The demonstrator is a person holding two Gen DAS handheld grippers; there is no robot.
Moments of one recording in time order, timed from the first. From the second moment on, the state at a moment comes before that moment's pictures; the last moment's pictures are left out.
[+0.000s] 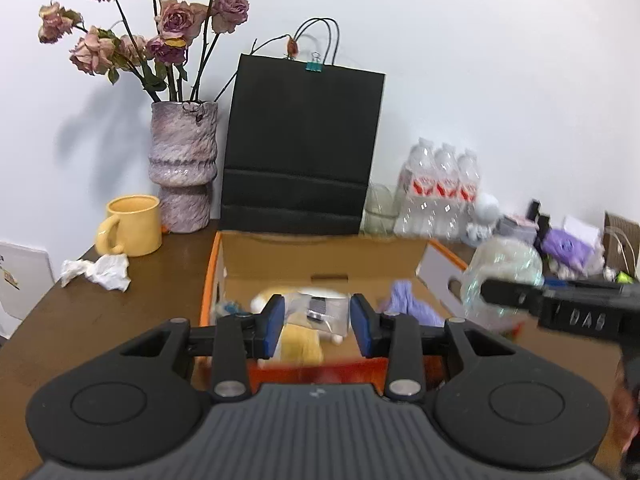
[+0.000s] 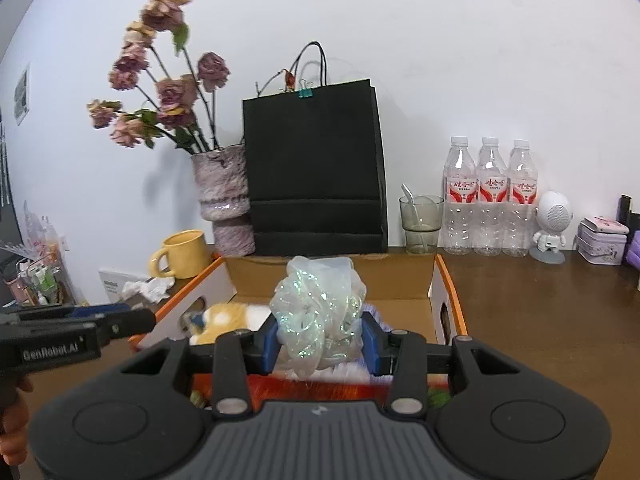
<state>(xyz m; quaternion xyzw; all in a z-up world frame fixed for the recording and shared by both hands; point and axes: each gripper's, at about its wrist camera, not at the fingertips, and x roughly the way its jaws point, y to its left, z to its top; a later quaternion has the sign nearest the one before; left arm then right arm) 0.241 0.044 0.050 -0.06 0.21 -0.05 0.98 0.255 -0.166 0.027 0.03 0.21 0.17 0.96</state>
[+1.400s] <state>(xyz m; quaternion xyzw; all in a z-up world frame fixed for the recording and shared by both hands) 0.360 0.032 0.018 -0.03 0.26 0.00 0.97 0.374 -0.157 -0.011 -0.01 0.29 0.14 0.95</state>
